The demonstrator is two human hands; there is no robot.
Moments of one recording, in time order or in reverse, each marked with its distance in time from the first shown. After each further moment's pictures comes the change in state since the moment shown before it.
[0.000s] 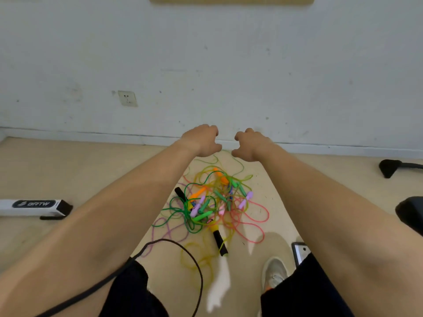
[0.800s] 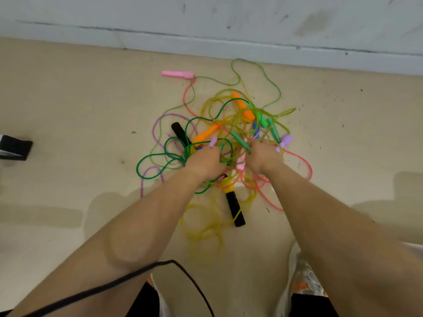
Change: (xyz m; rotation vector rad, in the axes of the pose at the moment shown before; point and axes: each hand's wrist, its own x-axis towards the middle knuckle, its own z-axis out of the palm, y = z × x) left_hand 0.072 -0.106 0.359 -0.188 -0.425 -0.198; right_hand 0.135 0.026 0.353 0.179 -0.330 0.157
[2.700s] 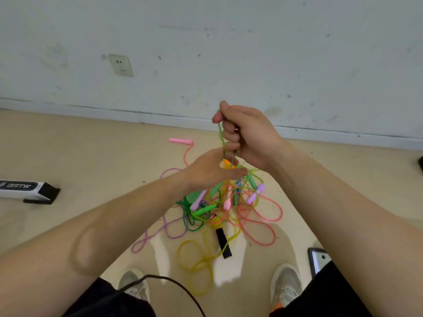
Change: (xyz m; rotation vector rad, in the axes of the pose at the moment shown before) left_hand -0.204 0.104 -0.168 -0.589 0.231 0.403; right_hand -0.231 -0.088 -0.241 1.463 -0.089 -0.594
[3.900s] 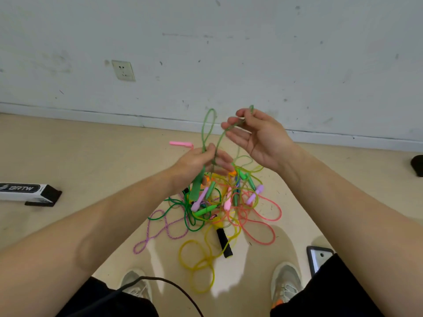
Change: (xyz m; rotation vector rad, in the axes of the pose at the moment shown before) left_hand -0.027 -0.009 -0.022 -0.441 -0.036 -0.102; right_hand -0.006 0.007 -0.020 0.336 0.126 0.006
